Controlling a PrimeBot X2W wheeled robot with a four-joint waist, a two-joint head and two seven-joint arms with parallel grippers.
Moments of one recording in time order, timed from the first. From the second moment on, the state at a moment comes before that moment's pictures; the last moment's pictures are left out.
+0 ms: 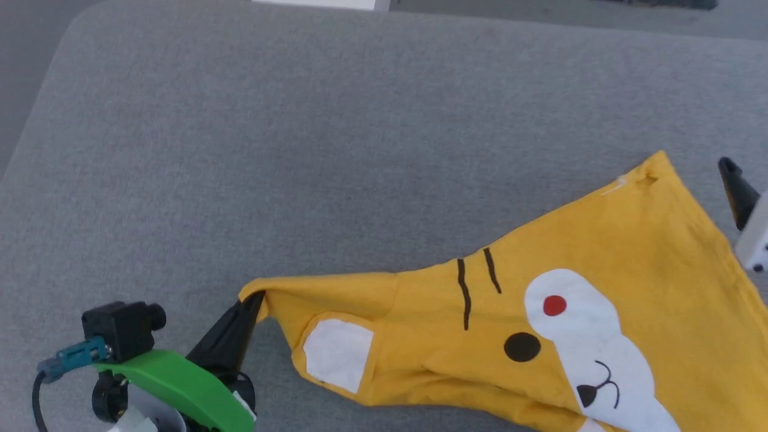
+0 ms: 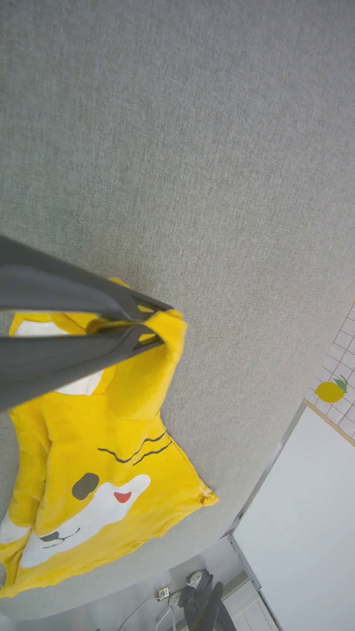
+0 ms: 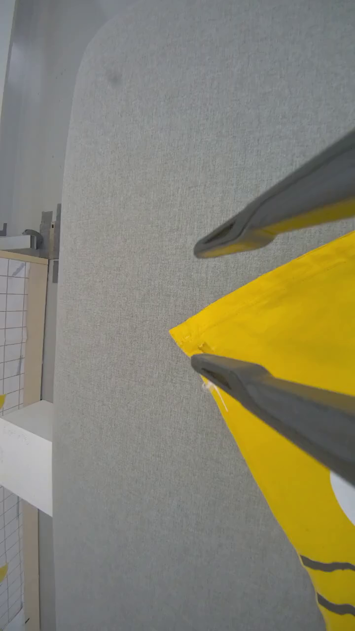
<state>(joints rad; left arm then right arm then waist) 0.12 0.40 -0.22 -0.46 -0.80 0.13 0.28 -0.35 -0.17 -0.32 -0.19 0.18 0.13 0.86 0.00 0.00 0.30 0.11</state>
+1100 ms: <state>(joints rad) -0.04 0.38 -0.18 -0.38 -0.74 0.15 0.20 -0.50 -0.17 -0.29 0.02 0.11 0.13 0.81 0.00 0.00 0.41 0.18</state>
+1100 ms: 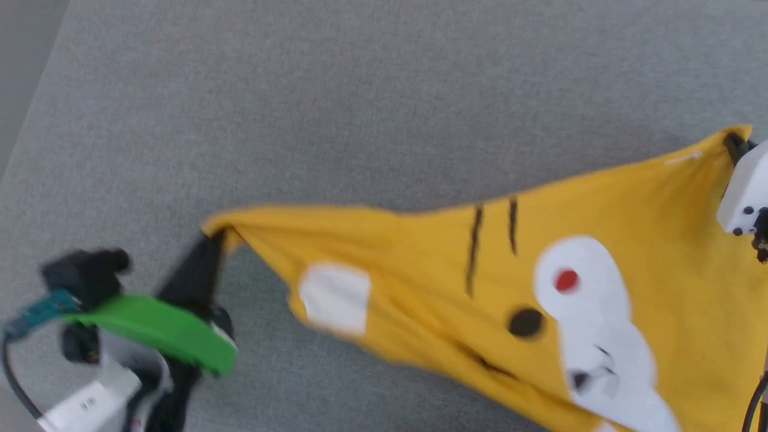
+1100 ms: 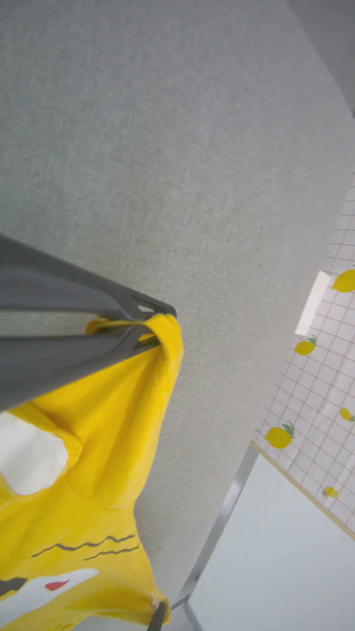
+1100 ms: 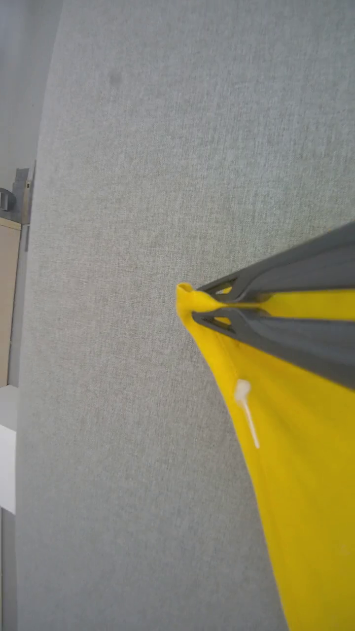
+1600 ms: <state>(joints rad) -0.60 0.41 -0.19 -0.08 -0.59 0.17 0.22 -0.68 -0.16 -0.19 0.06 0.13 0.13 0.56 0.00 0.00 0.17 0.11</state>
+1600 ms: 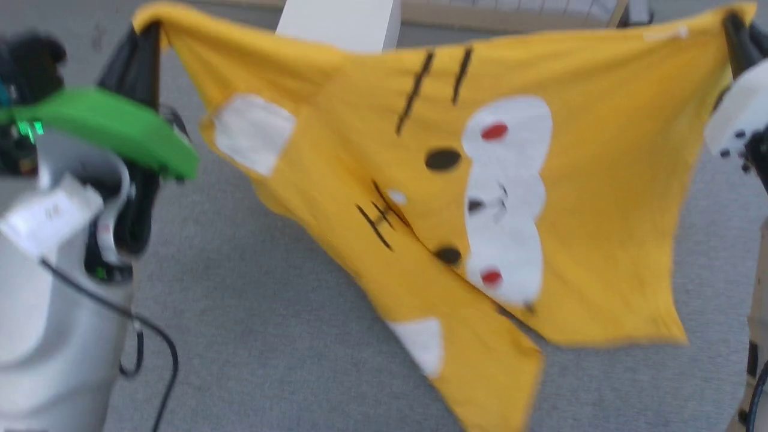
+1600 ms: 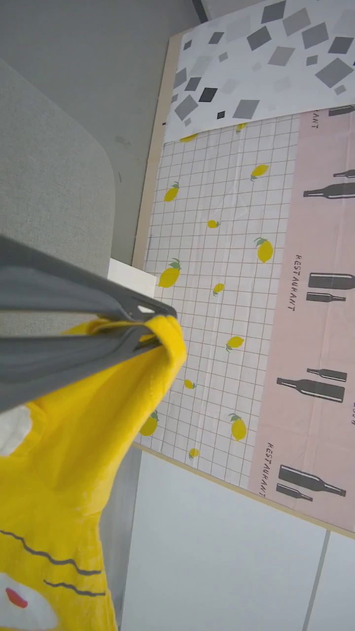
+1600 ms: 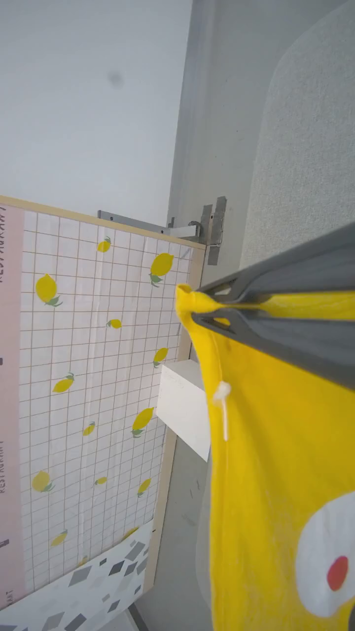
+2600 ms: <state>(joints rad) -1.28 0.40 -0.32 0.31 -0.49 0.13 0.45 -1.12 -0.11 -0.03 0.30 0.12 0.13 0.61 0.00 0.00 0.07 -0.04</state>
